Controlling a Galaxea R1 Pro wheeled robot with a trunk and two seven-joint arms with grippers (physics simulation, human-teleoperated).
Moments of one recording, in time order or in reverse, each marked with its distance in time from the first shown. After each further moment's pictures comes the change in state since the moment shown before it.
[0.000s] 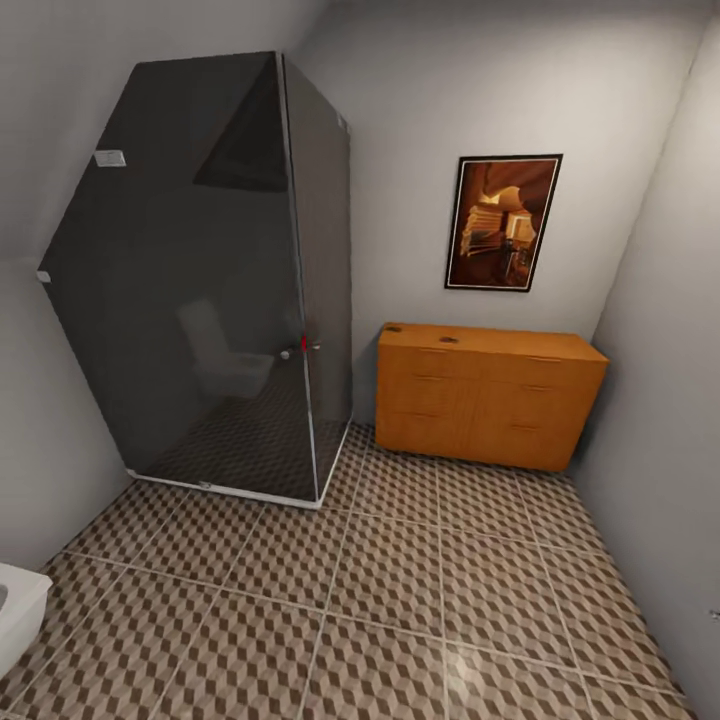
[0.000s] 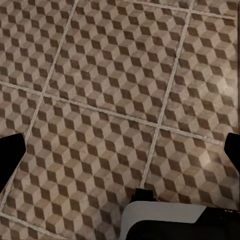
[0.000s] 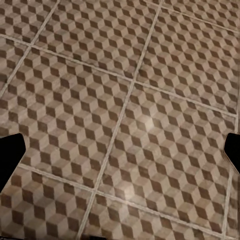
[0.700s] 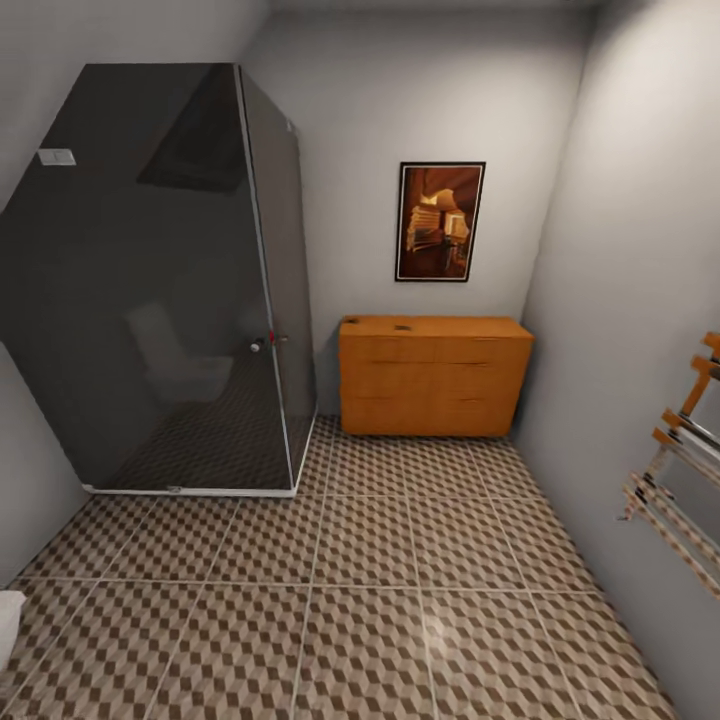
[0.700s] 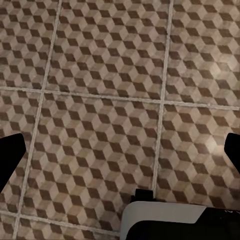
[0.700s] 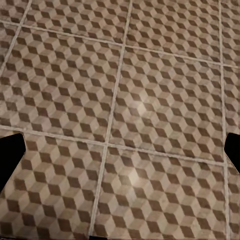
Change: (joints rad) left arm 0.000 0.000 0.000 0.000 0.001 -0.001 0.000; right arm 0.000 0.000 0.000 0.000 -0.003 0.000 0.000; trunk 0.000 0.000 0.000
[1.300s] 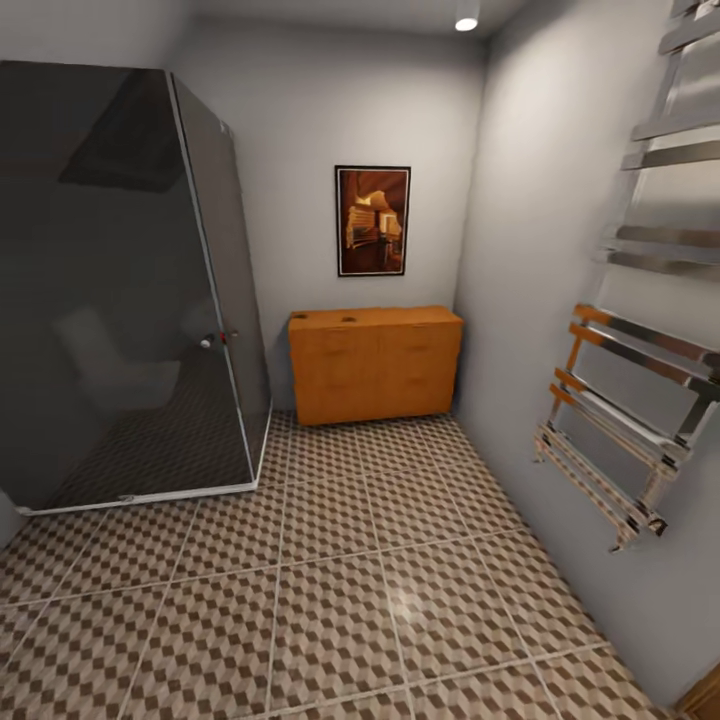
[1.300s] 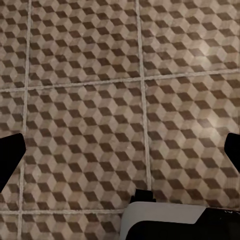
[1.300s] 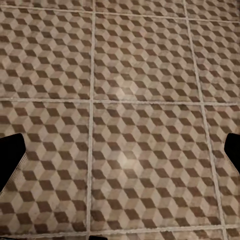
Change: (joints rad) left arm 0.000 0.000 0.000 -0.001 0.000 0.000 0.000; right arm 0.000 0.000 -0.001 0.000 -0.001 0.000 0.000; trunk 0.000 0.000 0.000
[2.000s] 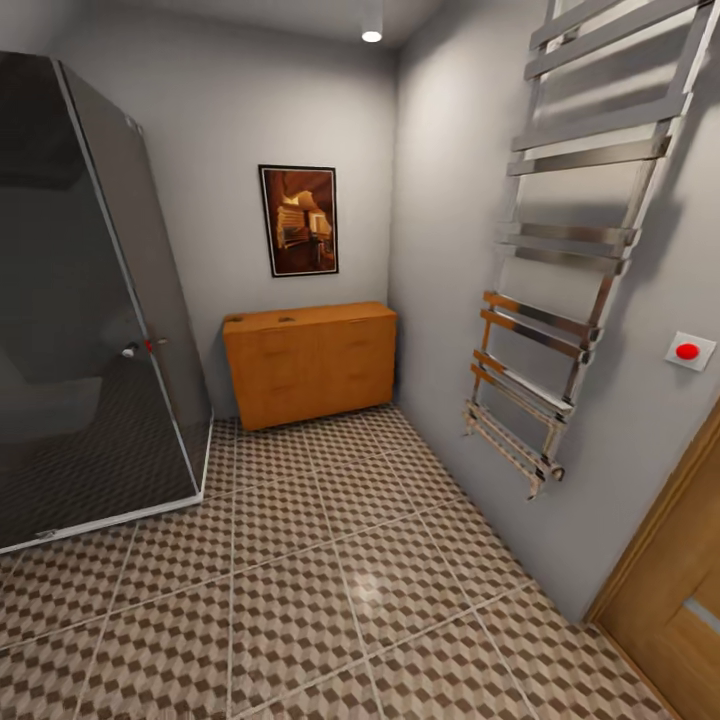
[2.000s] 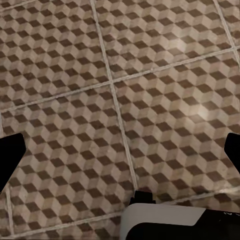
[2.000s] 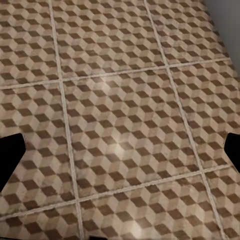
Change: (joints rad) left arm 0.000 0.000 0.000 -0.005 0.000 -0.001 0.000; right arm 0.000 0.000 -0.001 0.000 0.000 0.000 -0.001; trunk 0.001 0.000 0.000
